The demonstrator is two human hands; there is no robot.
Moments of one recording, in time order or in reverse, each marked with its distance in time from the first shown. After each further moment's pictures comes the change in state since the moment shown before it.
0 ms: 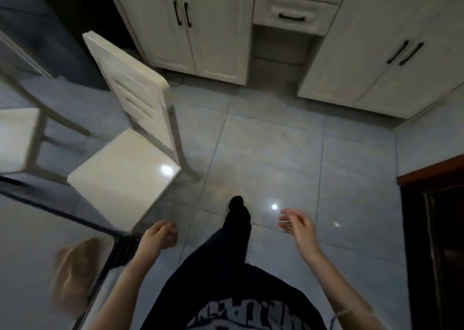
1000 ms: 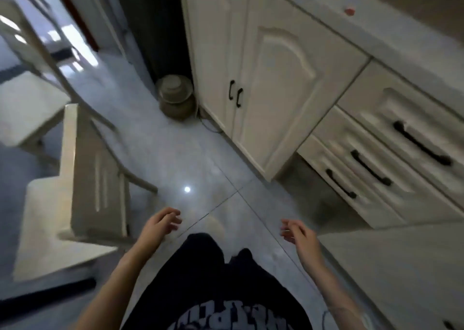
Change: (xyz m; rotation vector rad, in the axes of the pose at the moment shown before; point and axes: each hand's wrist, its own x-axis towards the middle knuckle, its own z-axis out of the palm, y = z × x) left_hand 0.320 0.413 0.183 -0.318 0.352 -0.007; right_hand 0.552 -0.447 0.094 -0.448 -0.551 -0.197
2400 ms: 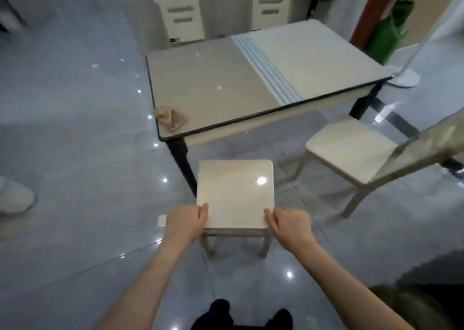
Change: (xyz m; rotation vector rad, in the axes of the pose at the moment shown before) left_hand 0.063 0.092 -0.159 0.213 1.258 -1.001; right_hand 0.154 -0.299 0.622 -0.917 -1.401 -2.136
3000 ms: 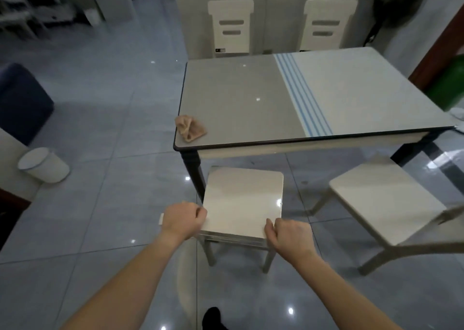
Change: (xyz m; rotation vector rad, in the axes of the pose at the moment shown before) left_hand 0.078 0.038 -0.015 -0.042 0.052 -0.216; right_hand 0.109 0.067 0.029 0.025 -0.025 -0.176
